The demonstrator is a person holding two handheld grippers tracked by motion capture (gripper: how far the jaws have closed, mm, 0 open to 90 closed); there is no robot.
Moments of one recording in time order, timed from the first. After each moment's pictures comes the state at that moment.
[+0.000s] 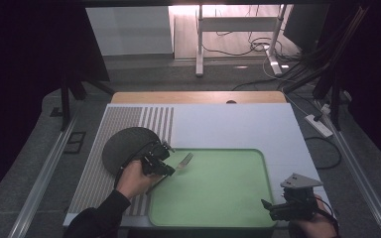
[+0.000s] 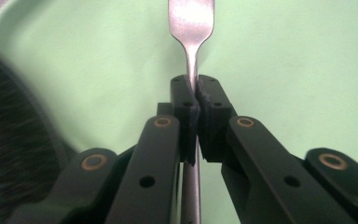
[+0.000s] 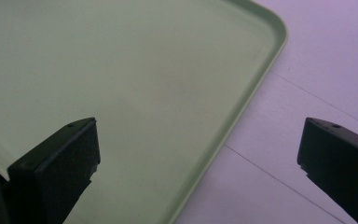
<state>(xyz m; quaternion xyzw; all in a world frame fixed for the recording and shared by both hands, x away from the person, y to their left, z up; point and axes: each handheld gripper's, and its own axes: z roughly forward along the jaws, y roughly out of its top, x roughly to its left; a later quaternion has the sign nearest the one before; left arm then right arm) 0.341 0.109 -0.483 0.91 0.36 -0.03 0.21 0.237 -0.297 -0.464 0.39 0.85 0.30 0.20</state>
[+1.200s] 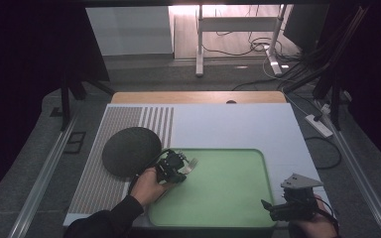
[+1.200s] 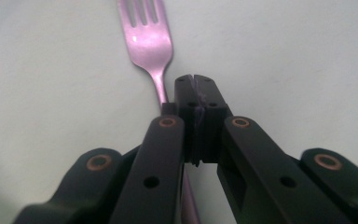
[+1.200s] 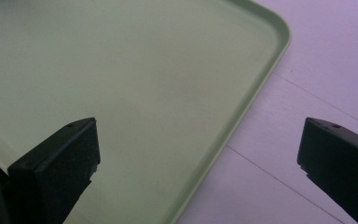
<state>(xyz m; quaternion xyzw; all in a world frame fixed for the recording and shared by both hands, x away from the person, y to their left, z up) 0.334 0.077 -0.505 0.93 0.32 0.00 0.19 0.237 -0.297 -0.463 0.39 0.85 0.30 0.20</state>
